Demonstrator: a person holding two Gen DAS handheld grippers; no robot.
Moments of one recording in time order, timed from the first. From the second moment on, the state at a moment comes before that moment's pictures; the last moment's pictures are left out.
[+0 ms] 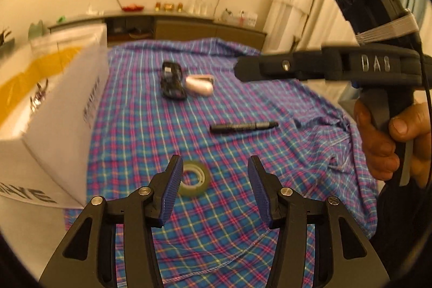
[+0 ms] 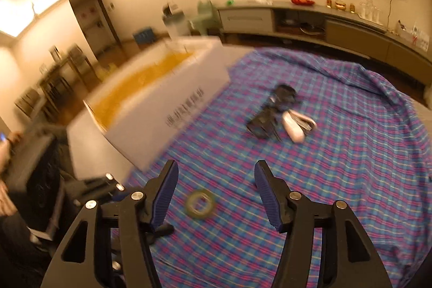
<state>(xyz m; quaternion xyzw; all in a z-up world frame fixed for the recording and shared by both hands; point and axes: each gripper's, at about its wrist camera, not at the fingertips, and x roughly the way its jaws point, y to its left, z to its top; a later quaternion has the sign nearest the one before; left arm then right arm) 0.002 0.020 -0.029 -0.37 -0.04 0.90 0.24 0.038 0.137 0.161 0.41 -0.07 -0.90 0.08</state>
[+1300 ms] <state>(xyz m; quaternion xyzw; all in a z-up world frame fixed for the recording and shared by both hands) -0.022 0.044 -0.074 -0.42 0.00 0.89 0.19 0.046 0.187 0.082 0.51 0.03 -0.86 0.02</state>
